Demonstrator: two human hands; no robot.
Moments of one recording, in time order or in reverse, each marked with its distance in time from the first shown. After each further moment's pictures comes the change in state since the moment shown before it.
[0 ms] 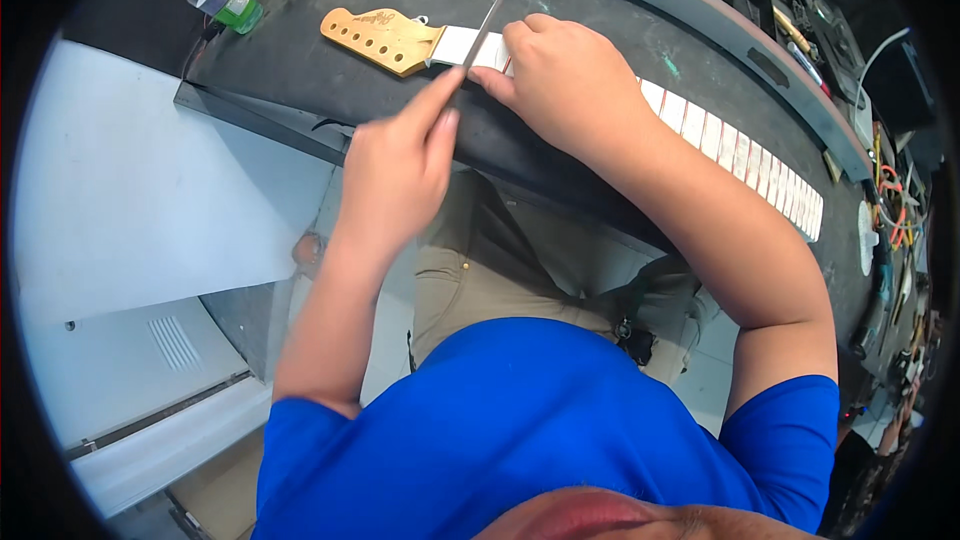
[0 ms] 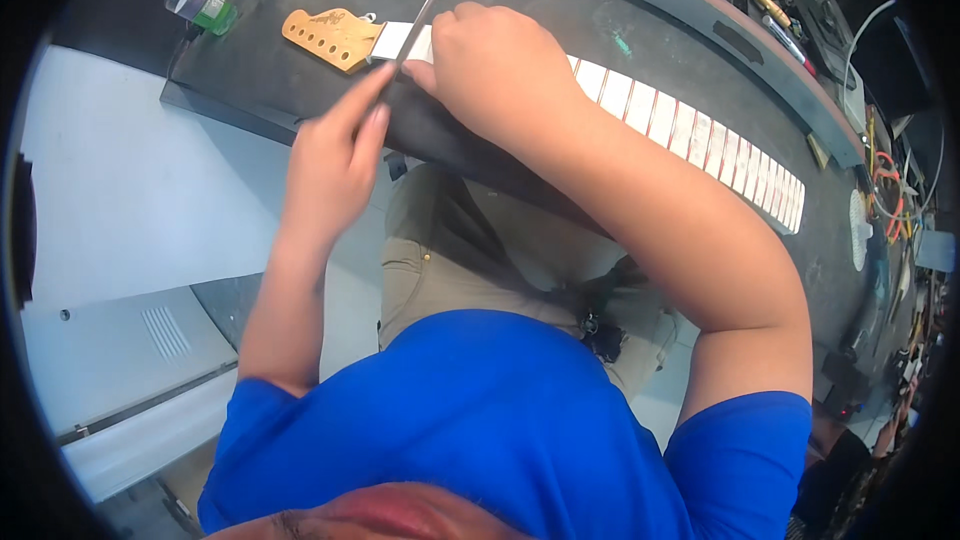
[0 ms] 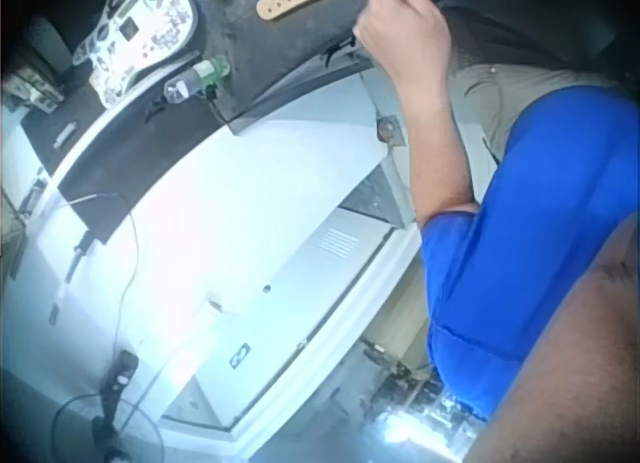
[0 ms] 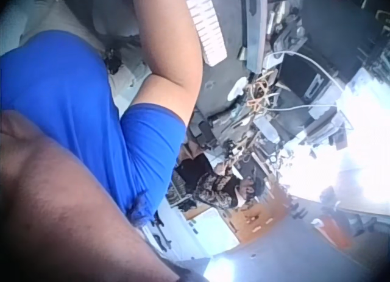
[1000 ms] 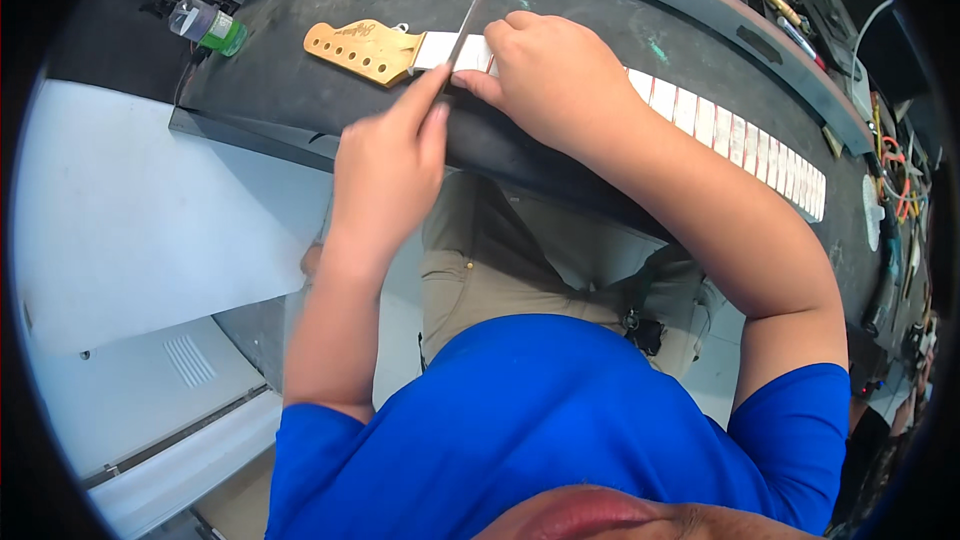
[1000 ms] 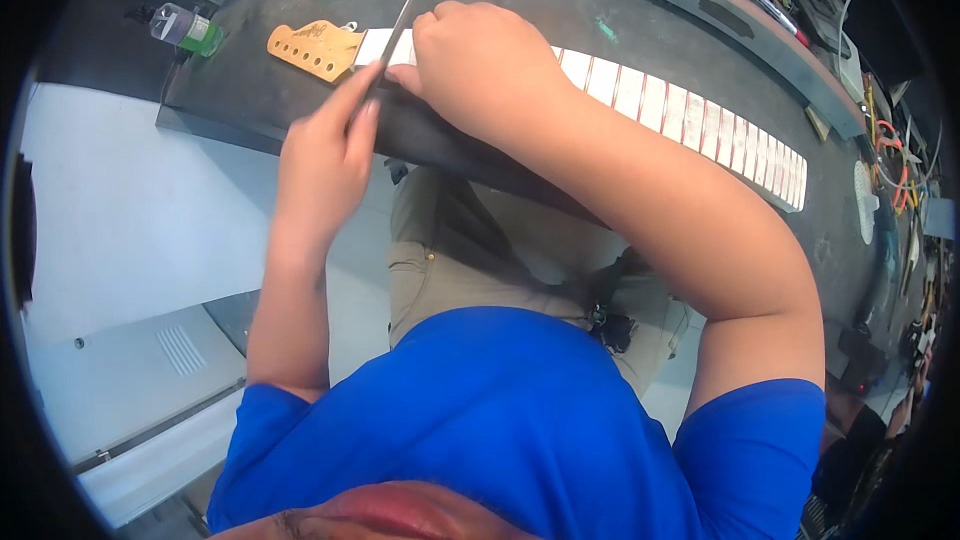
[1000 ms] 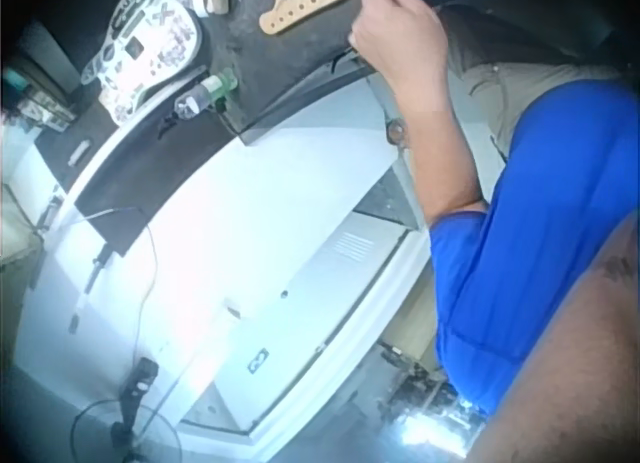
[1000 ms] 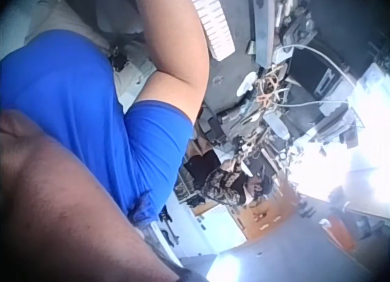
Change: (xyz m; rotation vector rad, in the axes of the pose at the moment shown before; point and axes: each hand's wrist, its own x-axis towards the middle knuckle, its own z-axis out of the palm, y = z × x) left_hand 0.011 0.000 0.001 0.129 -0.038 0.007; right_hand -0.003 0.002 0.003 0.014 -0.013 -0.002
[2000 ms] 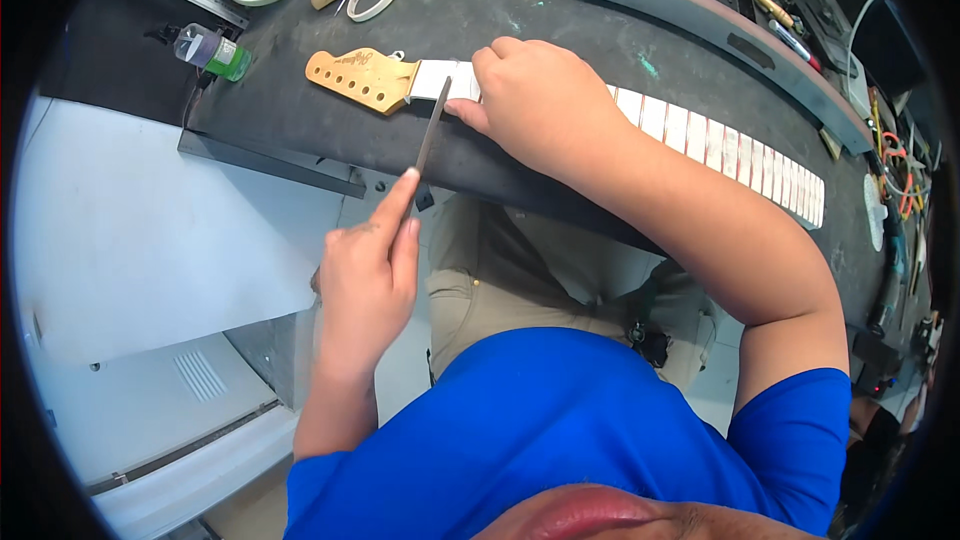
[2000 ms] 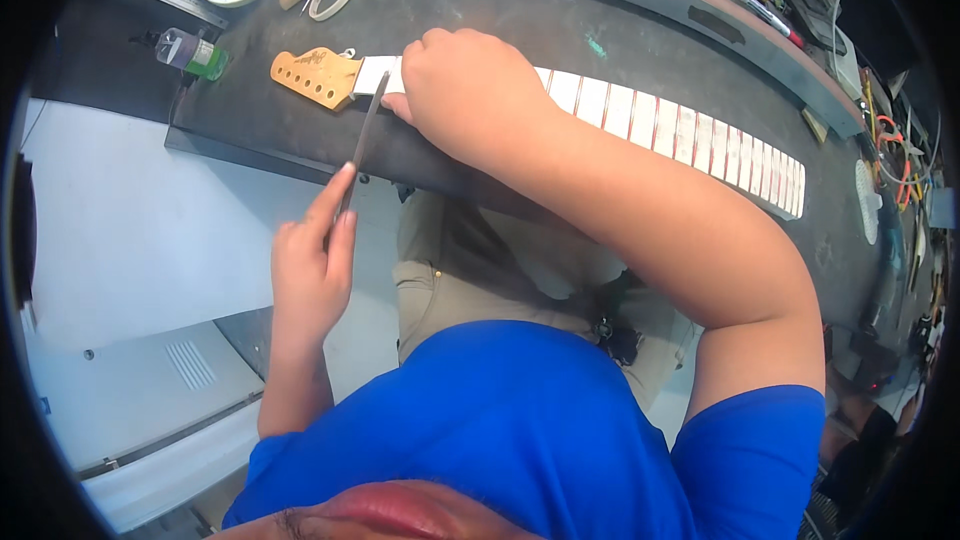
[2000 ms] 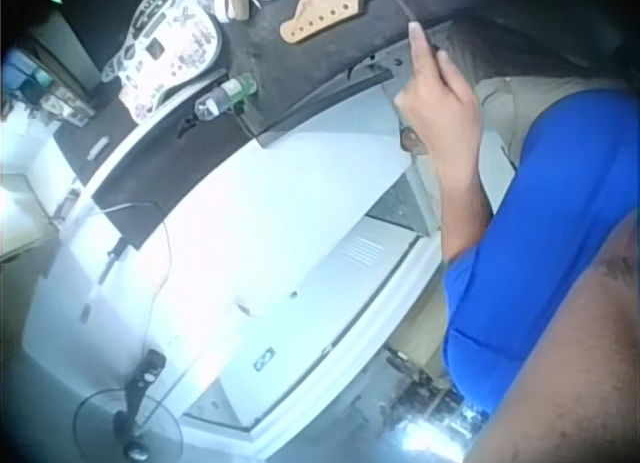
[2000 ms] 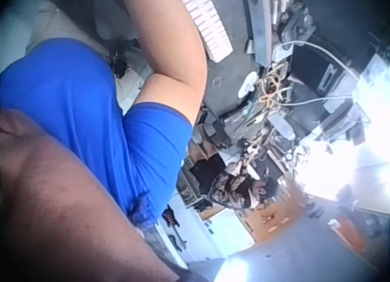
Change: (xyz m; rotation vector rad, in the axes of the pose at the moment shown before) left_hand -0.060 -0.012 -0.011 -0.115 0.024 -0.014; right_hand 0.000 -0.006 0.000 0.032 -0.055 0.049
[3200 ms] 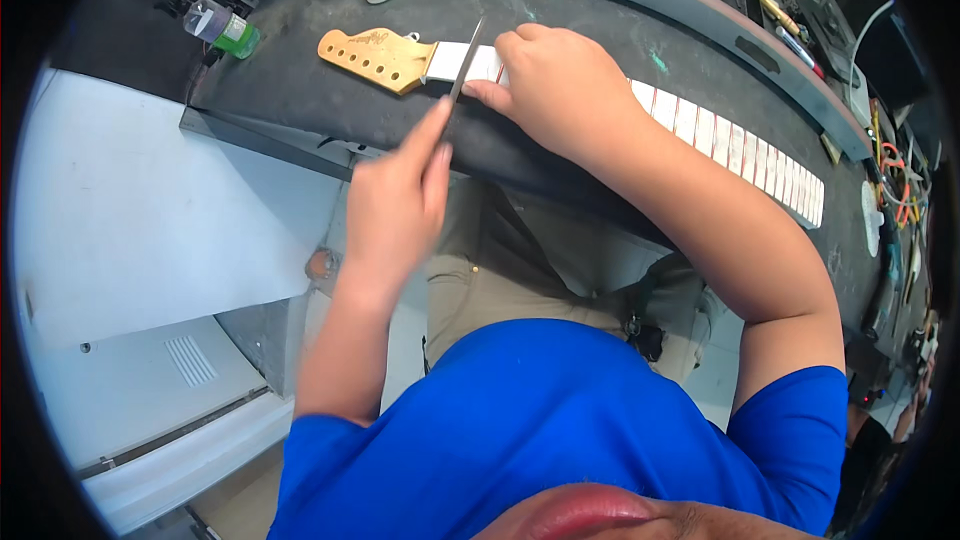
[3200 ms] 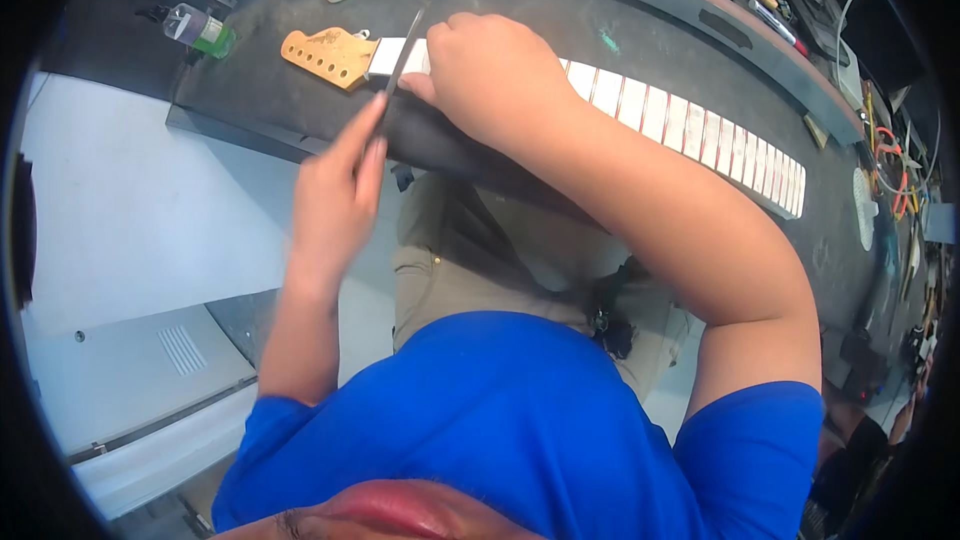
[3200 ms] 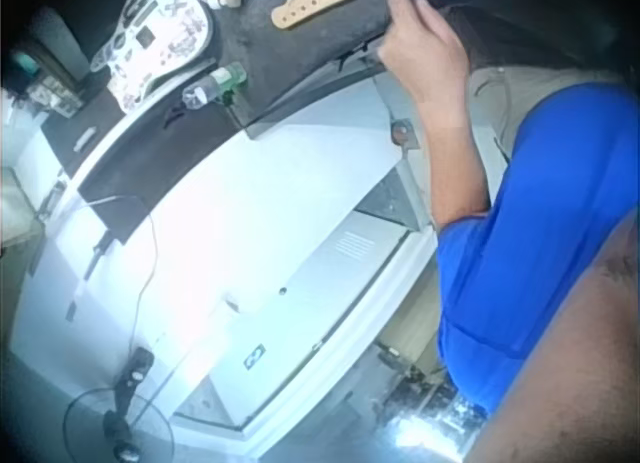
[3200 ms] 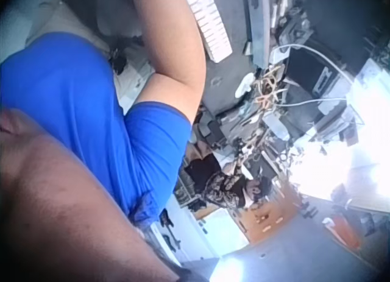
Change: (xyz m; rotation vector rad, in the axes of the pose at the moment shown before) left_hand 0.035 0.008 0.014 0.080 -0.013 -0.007; right_hand -0.001 0.003 -0.006 0.003 0.023 -0.018
